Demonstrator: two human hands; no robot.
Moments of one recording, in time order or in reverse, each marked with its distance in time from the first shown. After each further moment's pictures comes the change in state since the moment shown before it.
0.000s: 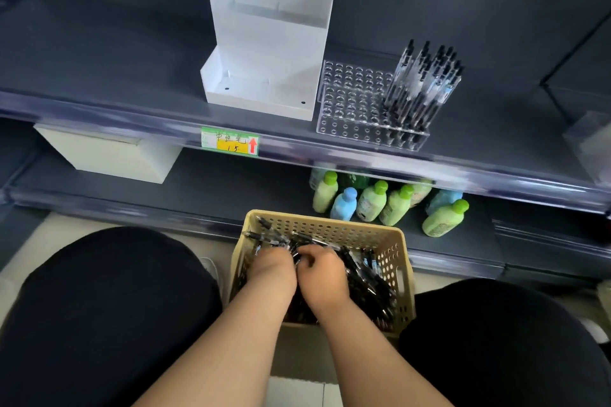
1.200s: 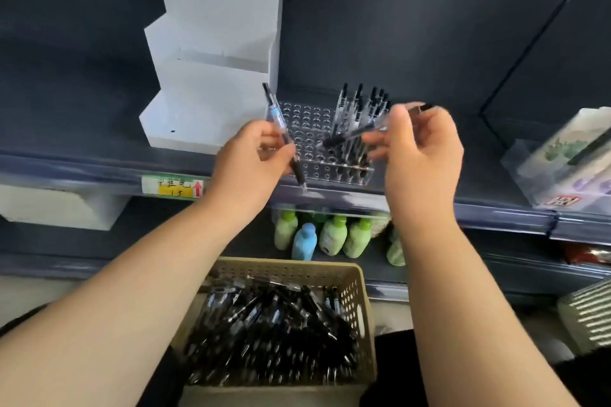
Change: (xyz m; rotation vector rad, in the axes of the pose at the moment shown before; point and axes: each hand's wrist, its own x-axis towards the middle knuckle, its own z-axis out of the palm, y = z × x) left_hand -0.072 0.060 -0.154 -0.988 0.598 0.715; right_hand -0.007 -0.102 -0.227 0.724 0.618 -0.485
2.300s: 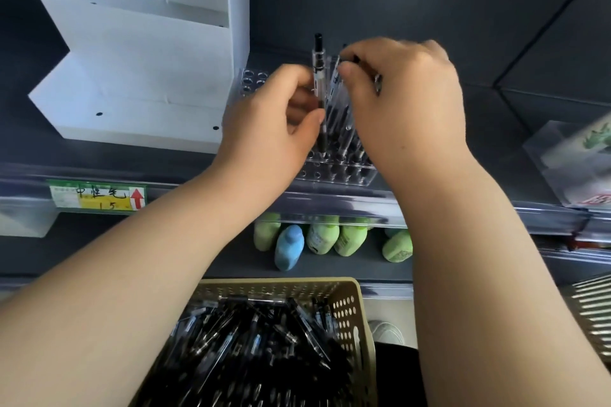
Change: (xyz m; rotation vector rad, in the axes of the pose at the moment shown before) left_hand 0.069 -0.017 0.057 0.095 -0.057 0.266; right_hand 0.087 0.051 0.034 -0.956 -0.165 -0.551
